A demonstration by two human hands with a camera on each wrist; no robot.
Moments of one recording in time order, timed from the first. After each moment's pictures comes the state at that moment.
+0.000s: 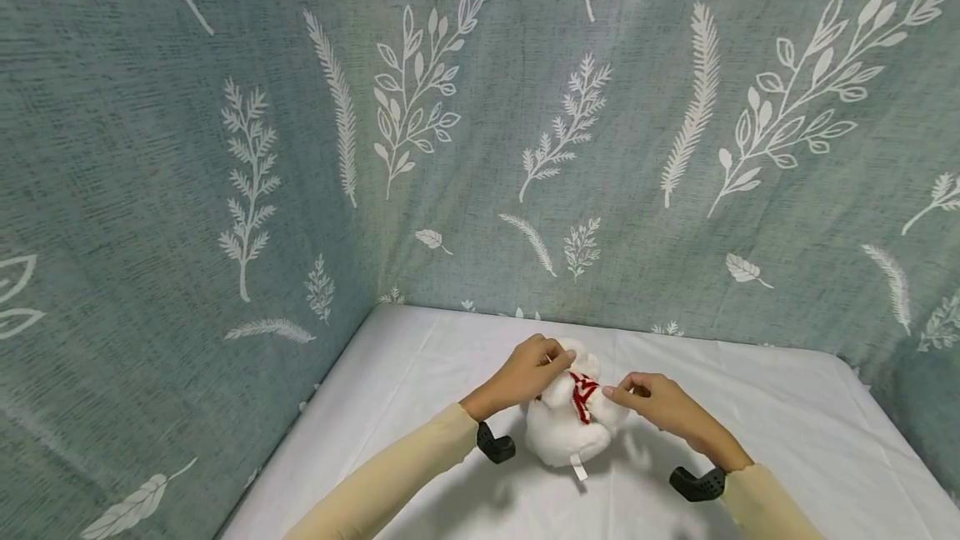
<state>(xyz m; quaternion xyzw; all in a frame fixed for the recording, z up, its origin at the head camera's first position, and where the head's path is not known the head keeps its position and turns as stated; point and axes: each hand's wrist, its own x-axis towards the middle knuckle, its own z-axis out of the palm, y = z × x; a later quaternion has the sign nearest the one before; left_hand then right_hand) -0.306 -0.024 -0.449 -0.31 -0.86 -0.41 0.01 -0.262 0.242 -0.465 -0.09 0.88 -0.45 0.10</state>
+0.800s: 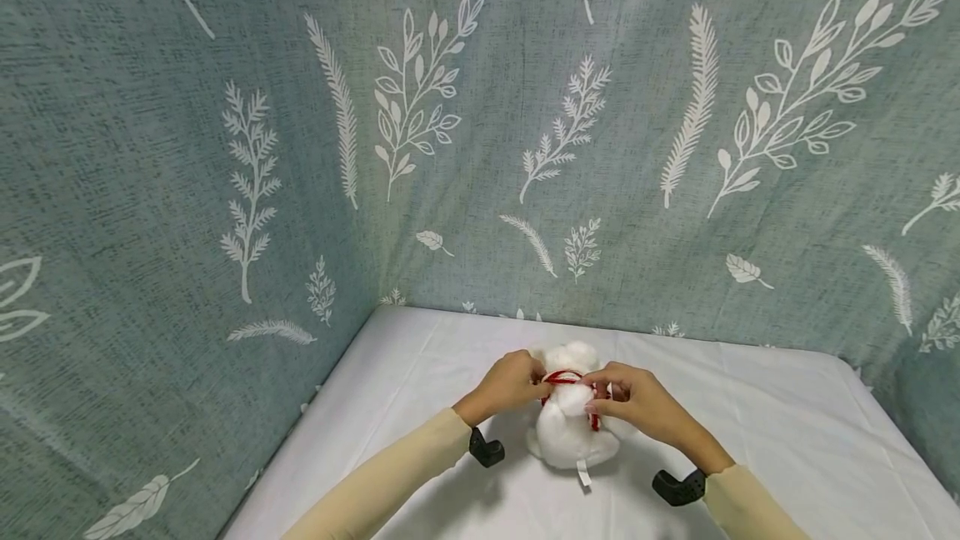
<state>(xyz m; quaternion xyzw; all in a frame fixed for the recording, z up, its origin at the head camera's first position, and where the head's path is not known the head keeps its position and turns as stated) -0.310 -0.039 -0.466 -0.31 -0.91 -0.27 0.04 -0.264 0.218 -0.466 -0.33 0.82 -0.46 -0.05</state>
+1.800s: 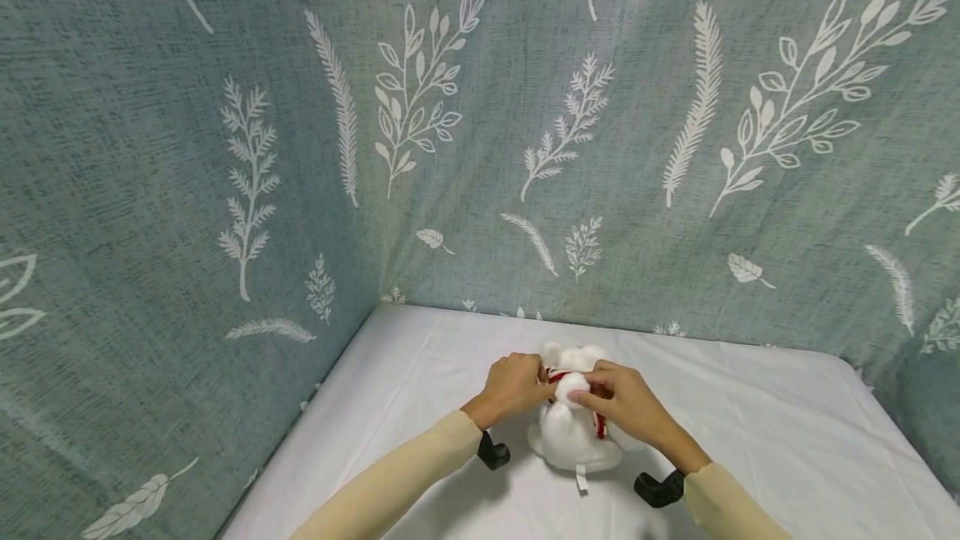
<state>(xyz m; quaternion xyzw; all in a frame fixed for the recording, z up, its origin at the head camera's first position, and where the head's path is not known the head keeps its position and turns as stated) -0.310 -0.025 -0.479 -0.22 -0.95 -0.20 0.07 -0.269 0.195 -0.474 -0.30 0.86 -0.40 -0.10</state>
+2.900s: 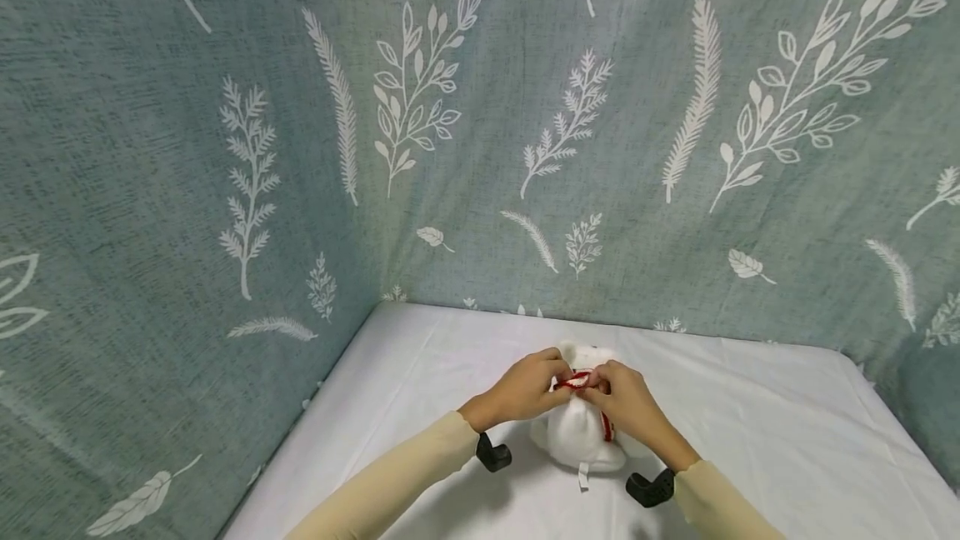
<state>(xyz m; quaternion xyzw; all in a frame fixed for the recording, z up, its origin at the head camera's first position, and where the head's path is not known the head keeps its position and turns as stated) -0.297 -0.024 -0.462 -0.44 -0.87 -0.22 0.09 -0.267 0.185 -0.479 -0.15 0.91 -0.37 -0.09</state>
